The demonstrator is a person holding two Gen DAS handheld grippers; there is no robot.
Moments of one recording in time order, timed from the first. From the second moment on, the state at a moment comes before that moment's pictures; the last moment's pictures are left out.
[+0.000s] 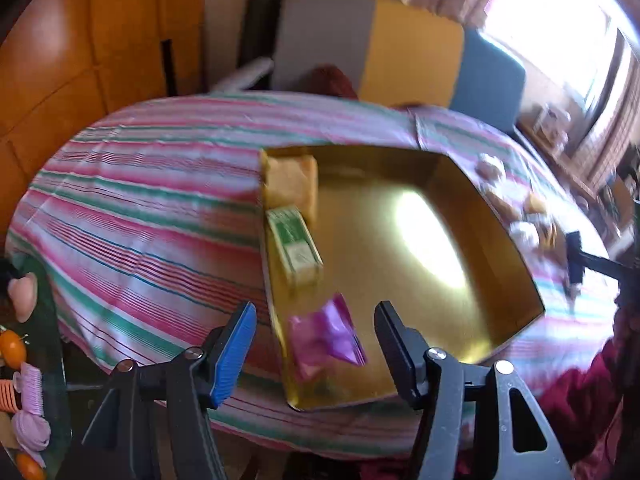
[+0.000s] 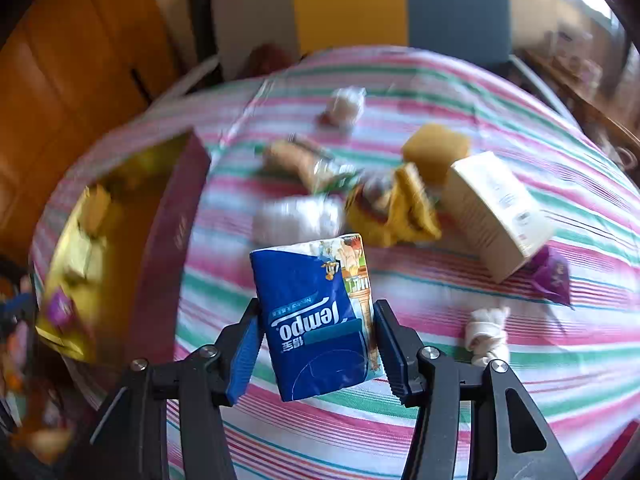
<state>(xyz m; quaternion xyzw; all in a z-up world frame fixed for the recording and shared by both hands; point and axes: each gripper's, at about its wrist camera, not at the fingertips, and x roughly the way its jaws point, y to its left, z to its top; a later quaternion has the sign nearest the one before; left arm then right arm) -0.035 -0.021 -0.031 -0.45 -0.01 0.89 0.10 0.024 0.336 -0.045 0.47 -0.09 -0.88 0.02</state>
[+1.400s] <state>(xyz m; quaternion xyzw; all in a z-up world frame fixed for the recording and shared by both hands) -0.035 -0.040 -0.028 -0.44 -0.04 0.89 0.12 0.003 0.099 -0.035 0.47 -0.05 -0.86 0.17</state>
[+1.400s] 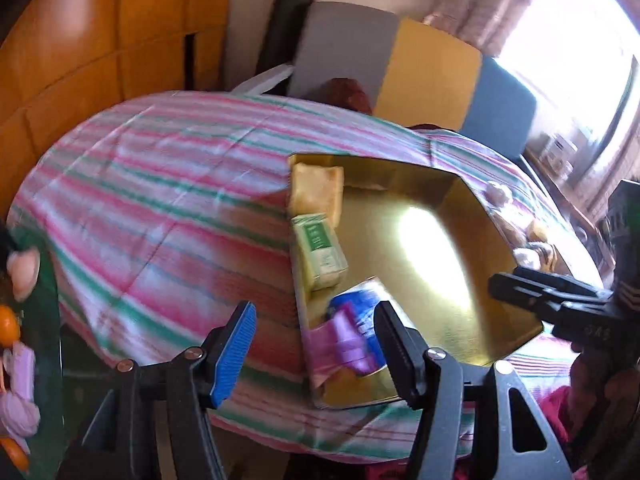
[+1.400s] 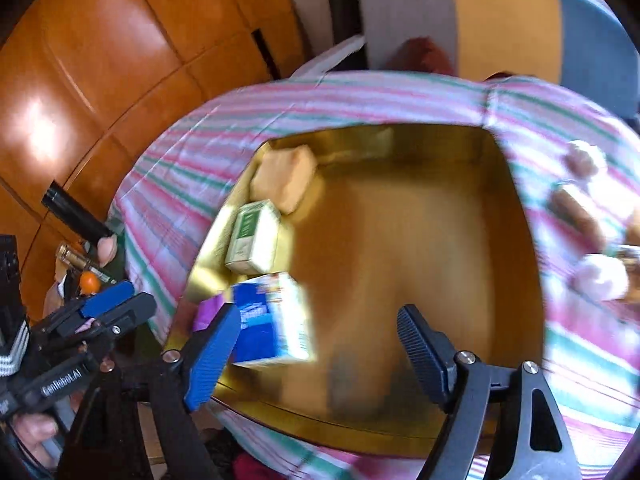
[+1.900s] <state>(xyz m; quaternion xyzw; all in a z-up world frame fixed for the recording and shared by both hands) -0.065 0.129 0.021 -0.44 0.03 0.84 0.31 0.023 0.340 -0.011 0.43 -0.08 -0.90 -0.04</state>
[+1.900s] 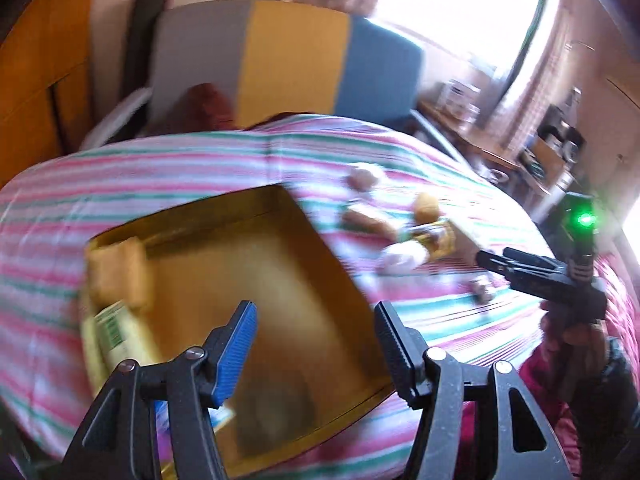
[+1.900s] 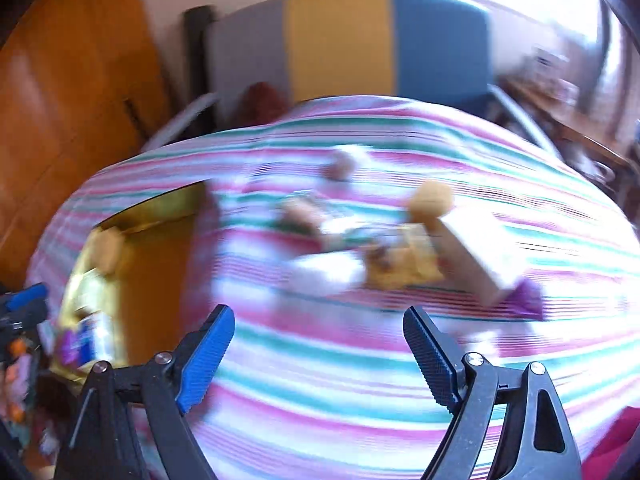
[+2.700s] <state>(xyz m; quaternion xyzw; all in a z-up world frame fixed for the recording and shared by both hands) -0.282 0.384 -0.066 -0.56 0.01 0.78 0.27 0.036 0.428 -0.022 0.39 -0.21 -0.89 -0.02</state>
